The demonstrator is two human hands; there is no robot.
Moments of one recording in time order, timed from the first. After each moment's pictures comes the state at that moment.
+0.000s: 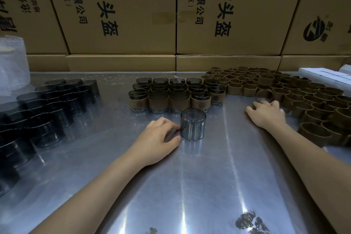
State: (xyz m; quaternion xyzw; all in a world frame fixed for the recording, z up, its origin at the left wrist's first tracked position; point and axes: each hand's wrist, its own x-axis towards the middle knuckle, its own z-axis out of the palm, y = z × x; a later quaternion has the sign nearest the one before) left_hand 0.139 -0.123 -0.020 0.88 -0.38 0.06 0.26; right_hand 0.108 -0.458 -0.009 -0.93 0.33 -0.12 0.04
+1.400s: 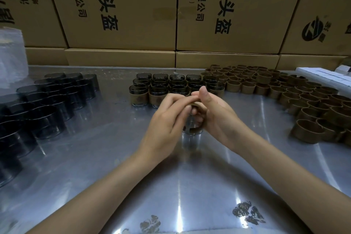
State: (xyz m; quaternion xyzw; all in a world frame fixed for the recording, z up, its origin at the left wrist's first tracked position) left_hand 0.099 -0.140 0.007 0.71 -0.45 0.22 0.50; right_hand 0.058 -0.284 0.032 -0.63 -0.13 -0.07 0.76
